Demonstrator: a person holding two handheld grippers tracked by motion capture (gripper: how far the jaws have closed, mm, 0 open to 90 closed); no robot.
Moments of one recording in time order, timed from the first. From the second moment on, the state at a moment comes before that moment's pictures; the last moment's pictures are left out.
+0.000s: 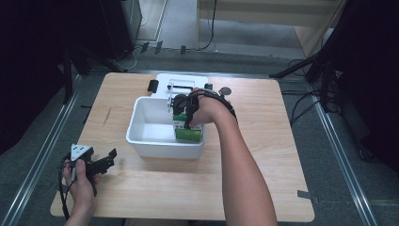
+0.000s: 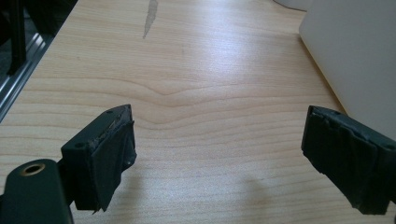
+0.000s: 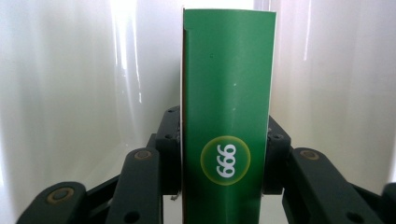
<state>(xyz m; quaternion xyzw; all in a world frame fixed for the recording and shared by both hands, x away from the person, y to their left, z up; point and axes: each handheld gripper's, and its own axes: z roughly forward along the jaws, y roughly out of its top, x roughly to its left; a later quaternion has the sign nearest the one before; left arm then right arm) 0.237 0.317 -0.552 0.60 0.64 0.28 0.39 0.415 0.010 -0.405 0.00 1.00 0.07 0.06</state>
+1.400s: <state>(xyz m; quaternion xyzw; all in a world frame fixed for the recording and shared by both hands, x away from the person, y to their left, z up) 0.237 0.316 -0.552 0.60 0.64 0.29 0.39 0.406 -0.025 -0.323 0.11 0.97 0.17 0.12</state>
